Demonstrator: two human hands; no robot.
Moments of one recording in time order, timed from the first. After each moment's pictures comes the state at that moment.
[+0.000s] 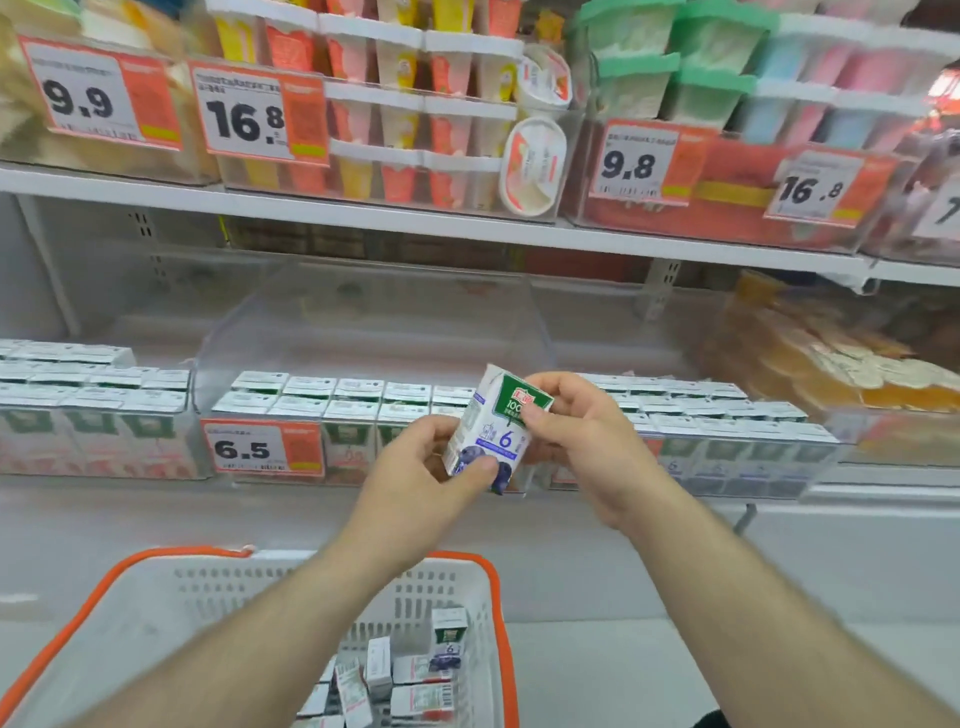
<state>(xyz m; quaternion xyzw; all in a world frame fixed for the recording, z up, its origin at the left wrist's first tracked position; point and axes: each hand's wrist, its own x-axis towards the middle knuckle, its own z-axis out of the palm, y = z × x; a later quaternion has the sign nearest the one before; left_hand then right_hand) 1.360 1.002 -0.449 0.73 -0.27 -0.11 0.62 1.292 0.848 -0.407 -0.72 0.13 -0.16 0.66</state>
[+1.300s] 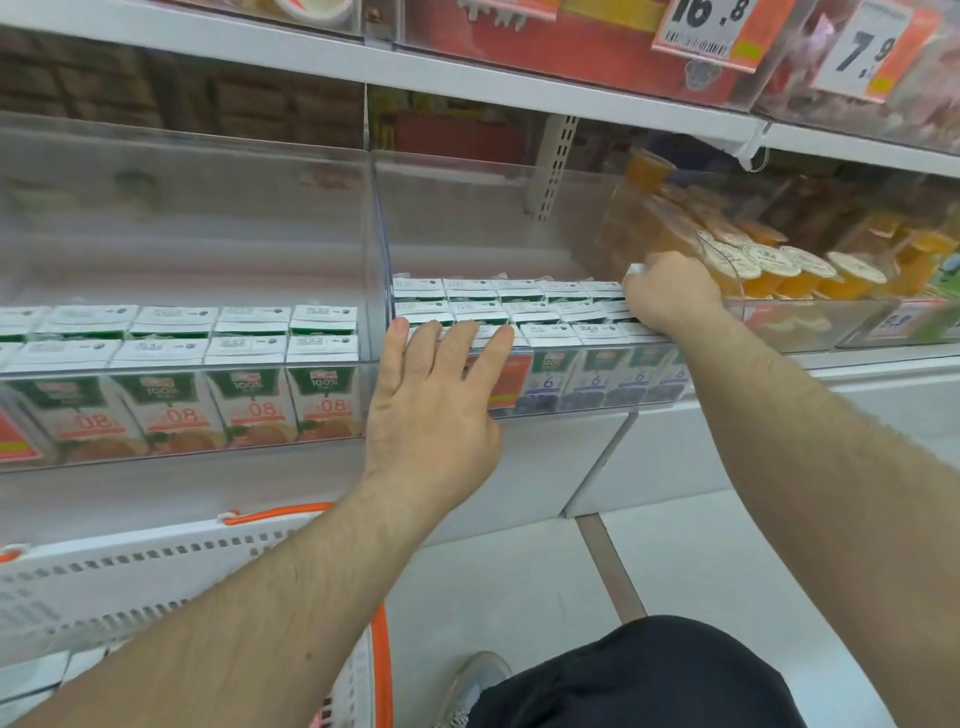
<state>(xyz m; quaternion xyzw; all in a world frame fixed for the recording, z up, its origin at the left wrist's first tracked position) 1.329 0.844 -0.498 0.83 -0.46 0.25 0.18 1.270 0.587 -0.421 -0.85 0.50 -0.12 0.07</state>
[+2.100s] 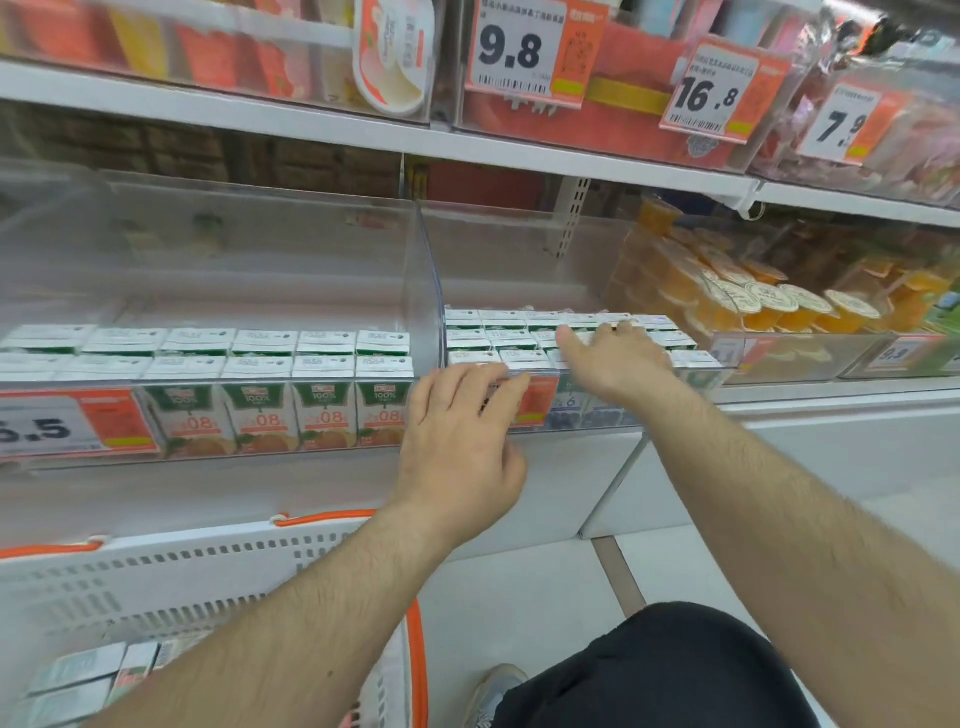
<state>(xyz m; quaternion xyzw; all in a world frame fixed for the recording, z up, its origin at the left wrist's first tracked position) 1.323 0.879 -0.491 0.79 -0.50 0.20 0.30 1.278 0.682 -0.433 -0.89 0.46 -0.01 0.05</state>
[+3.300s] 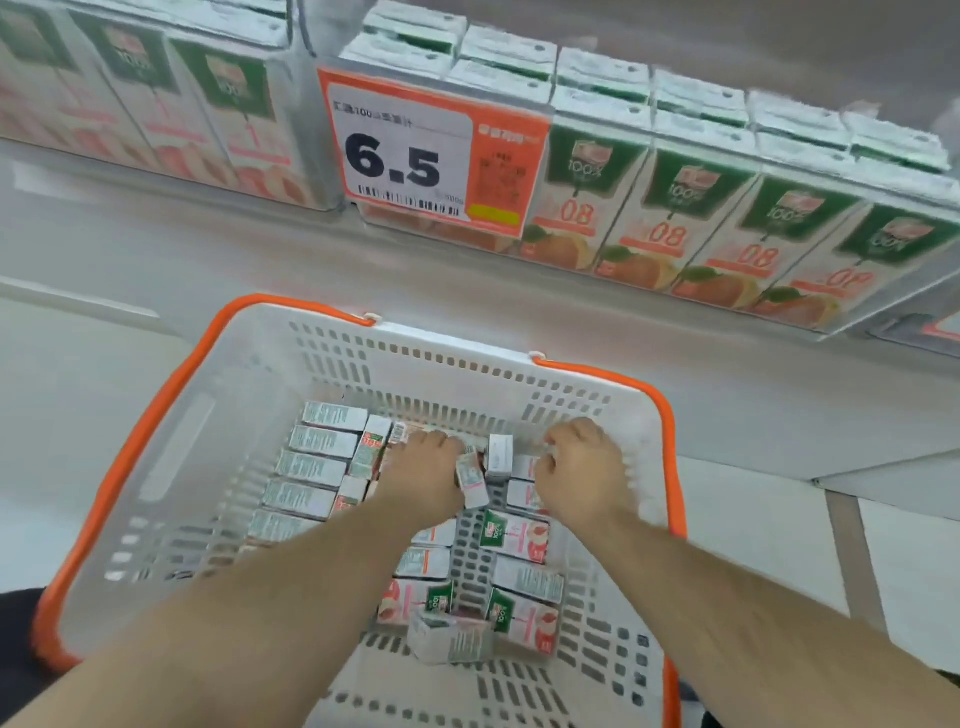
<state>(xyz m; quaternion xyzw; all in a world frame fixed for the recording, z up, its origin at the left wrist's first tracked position) 1.422 1.107 -0.763 0.92 -0.27 -0.27 0.06 1.344 0.931 -0.729 -0.97 0.20 0.06 0.15</state>
